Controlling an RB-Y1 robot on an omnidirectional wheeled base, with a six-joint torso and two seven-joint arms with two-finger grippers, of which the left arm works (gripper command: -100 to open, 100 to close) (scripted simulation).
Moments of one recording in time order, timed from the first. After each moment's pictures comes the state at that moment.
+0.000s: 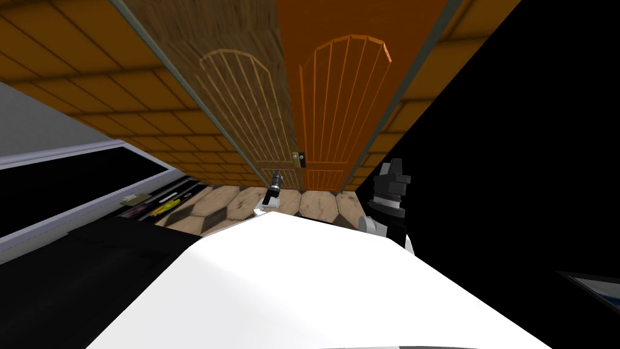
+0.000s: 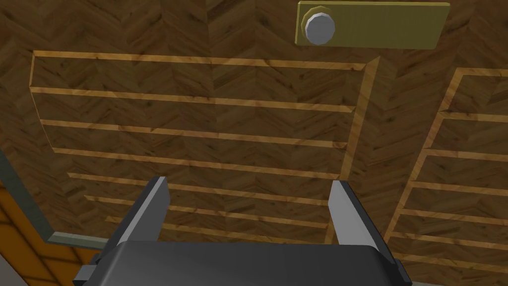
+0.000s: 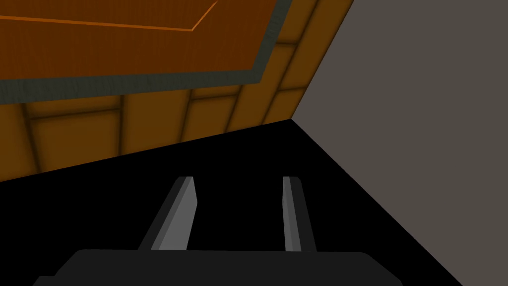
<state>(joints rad) 0.17 0.23 0.14 -1.47 0.14 -0.39 0.10</state>
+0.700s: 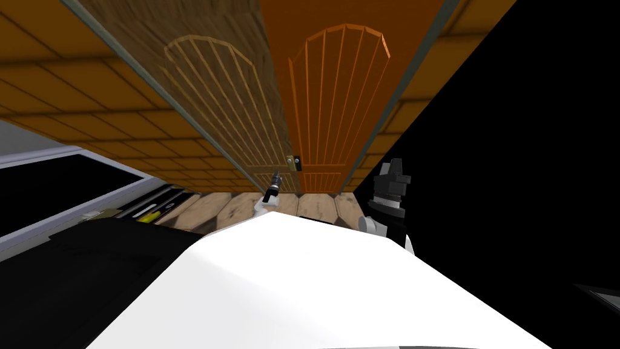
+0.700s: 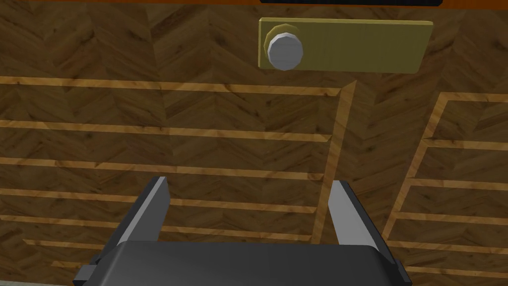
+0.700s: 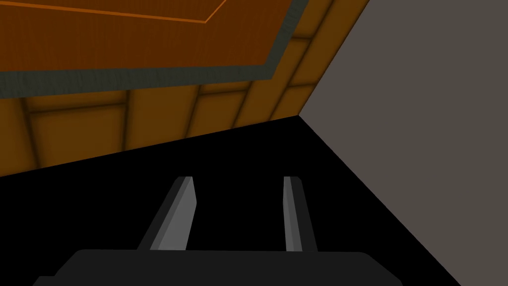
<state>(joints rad) 0.10 0.27 0.16 -1.32 0.15 -0.37 0.13</state>
